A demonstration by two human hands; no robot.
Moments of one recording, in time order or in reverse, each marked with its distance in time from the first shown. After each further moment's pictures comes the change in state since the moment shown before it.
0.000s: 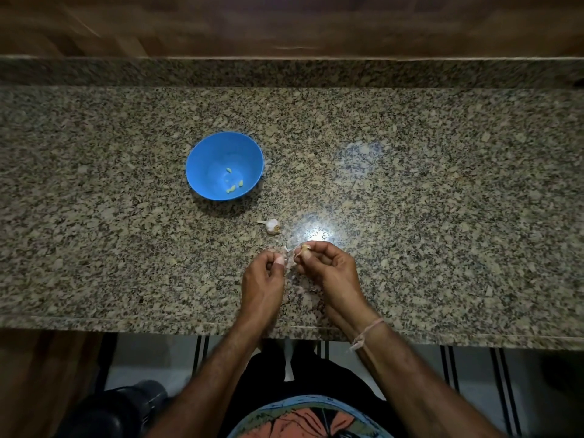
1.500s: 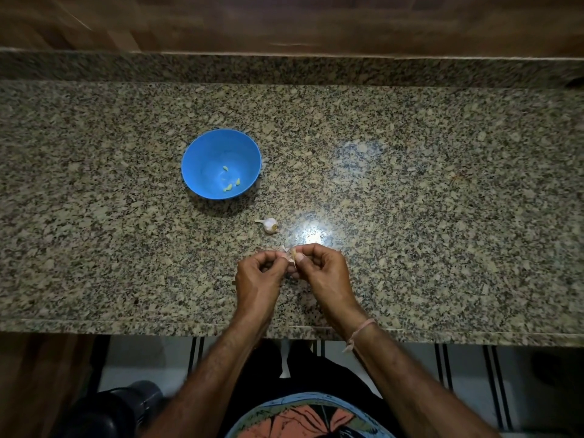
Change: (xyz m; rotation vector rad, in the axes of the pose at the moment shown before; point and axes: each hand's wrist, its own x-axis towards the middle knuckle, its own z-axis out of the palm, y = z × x) left_hand 0.001 0.009 -0.002 -0.272 0.025 -0.091; right_hand 0.004 0.010 0.004 -0.347 -0.008 -0.122
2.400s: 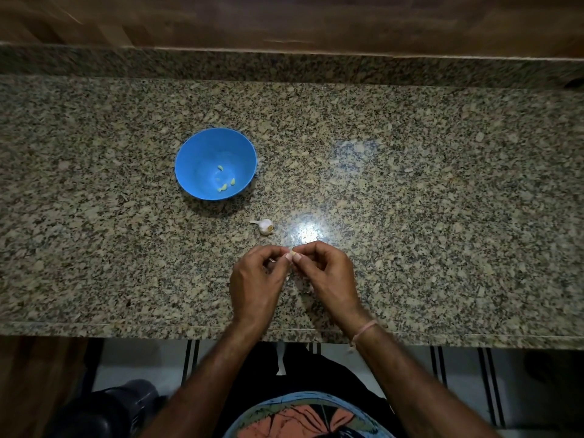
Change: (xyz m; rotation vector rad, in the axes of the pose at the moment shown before) left_hand 0.005 -0.001 0.003 0.470 0.073 0.303; right_hand 0.010 0.006 -0.017 -0.190 -0.002 -0.159
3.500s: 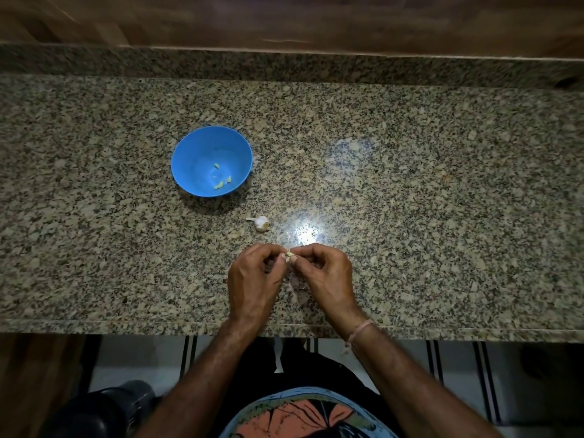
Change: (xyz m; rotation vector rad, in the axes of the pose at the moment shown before) left_hand -0.005 -0.004 0.000 0.050 0.009 0.155; right_hand -0.008 0.004 0.000 -0.010 0.061 0.020
